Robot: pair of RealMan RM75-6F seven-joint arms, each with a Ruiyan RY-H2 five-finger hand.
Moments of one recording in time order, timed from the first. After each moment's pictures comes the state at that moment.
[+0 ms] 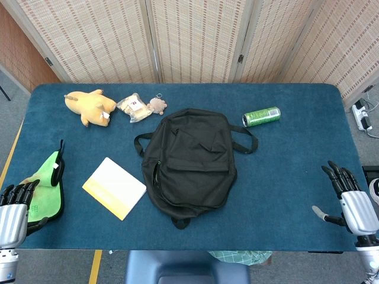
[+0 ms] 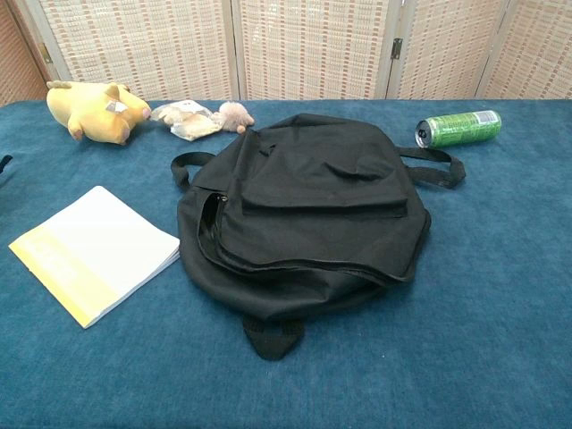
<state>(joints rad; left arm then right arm) -0.10 -1.18 0.00 -1.68 1.43 1.62 0.32 0.09 -1.08 0.03 -1.57 -1.58 1.49 0.29</state>
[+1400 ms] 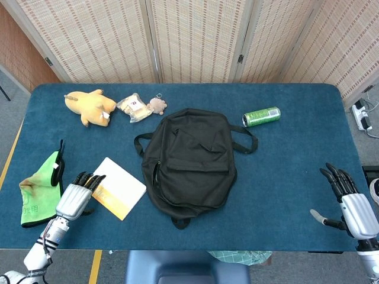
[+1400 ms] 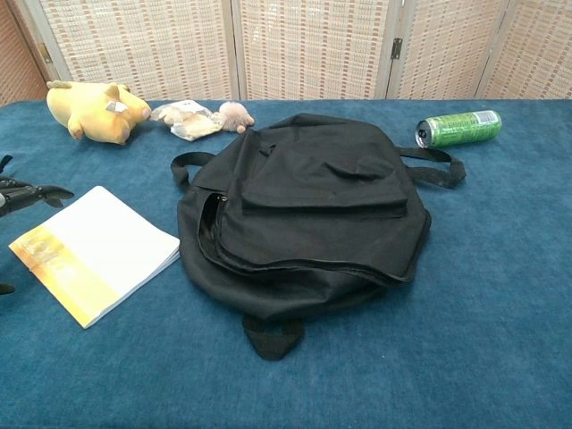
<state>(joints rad) -0.37 -1.46 0.00 -1.19 1.59 1.21 0.13 0.08 -1.06 0.01 -1.57 -1.64 1.53 0.37</state>
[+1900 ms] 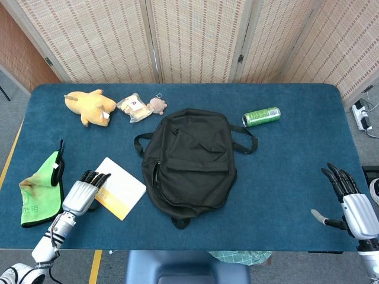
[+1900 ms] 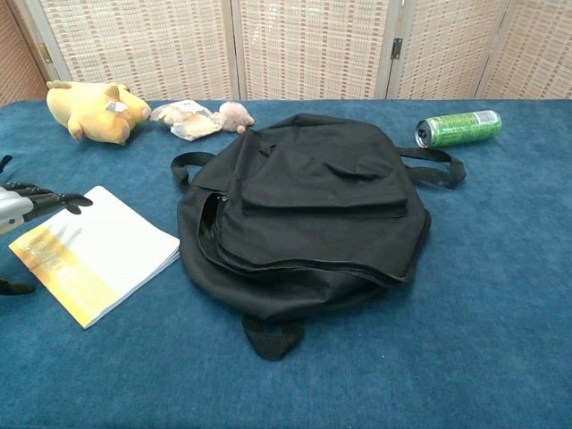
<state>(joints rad) -0.42 -1.50 -0.01 -1.16 1.55 1.14 0.15 0.08 -1.06 0.01 -1.57 -1.63 1.53 0.37</state>
